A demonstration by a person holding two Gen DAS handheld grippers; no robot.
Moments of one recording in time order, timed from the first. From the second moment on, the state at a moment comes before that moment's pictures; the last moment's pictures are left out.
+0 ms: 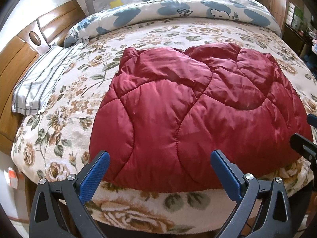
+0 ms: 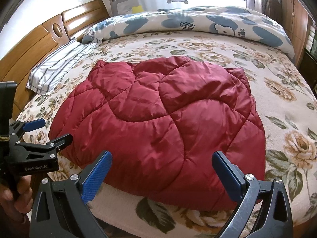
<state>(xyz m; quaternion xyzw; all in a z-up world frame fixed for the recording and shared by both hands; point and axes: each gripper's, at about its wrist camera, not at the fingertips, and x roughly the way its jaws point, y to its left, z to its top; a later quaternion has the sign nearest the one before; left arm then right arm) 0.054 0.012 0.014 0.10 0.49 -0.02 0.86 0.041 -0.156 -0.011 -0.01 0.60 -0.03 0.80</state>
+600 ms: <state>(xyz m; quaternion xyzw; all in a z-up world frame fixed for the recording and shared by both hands) 0.057 0.011 0.013 0.10 0.49 -0.02 0.86 0.042 -0.159 -0.013 -0.01 0.60 -0.03 0.80</state>
